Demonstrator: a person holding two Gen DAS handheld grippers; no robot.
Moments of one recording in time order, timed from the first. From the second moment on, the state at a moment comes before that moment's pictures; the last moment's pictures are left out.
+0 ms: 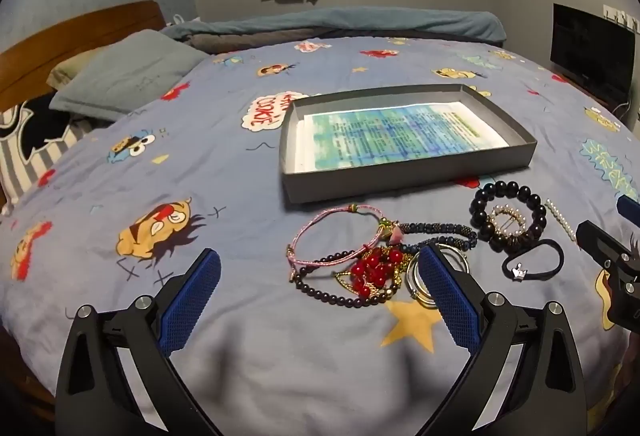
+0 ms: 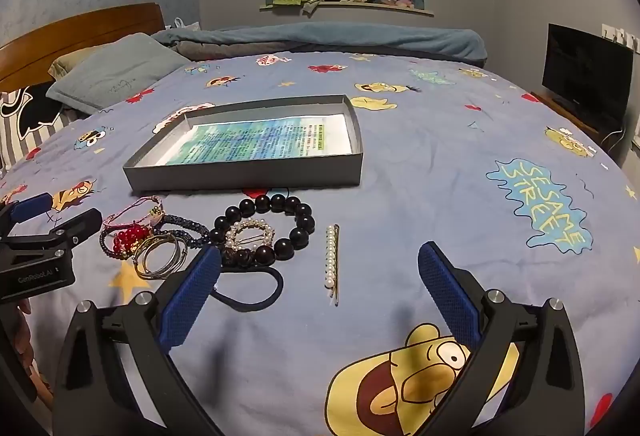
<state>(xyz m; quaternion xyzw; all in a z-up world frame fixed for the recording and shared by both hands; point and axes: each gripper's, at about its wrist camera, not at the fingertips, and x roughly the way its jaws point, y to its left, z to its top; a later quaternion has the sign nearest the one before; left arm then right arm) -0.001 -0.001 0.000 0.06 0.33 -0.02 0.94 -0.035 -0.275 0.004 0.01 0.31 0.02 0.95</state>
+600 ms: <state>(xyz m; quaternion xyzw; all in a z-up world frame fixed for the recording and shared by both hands) 0.003 -0.005 -0.004 0.06 0.34 -0.01 0.94 -0.037 -0.276 0.004 0.00 0.31 0.02 0.95</state>
